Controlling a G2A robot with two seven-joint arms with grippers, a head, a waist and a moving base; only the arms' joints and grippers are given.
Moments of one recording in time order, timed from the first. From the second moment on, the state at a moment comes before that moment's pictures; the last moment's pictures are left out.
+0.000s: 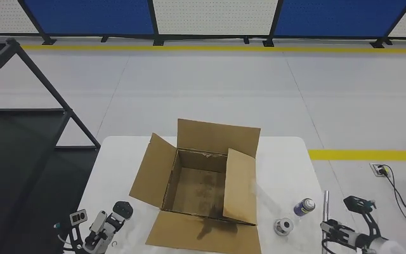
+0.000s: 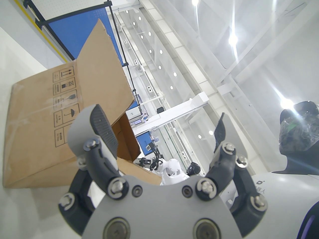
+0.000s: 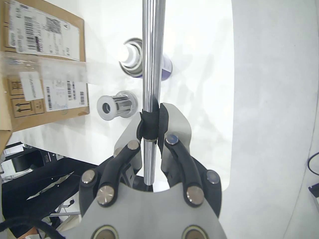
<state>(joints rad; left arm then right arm) 1.59 -1.22 -1.69 -1.69 -0.52 -0.76 -0.63 -1.42 -1.25 2.02 -1.84 -0.74 -0.15 1.28</state>
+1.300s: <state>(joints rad) 1.59 -1.22 -1.69 -1.69 -0.52 -0.76 -0.63 -1.23 -1.19 1.81 -1.56 -0.95 -0.03 1.27</state>
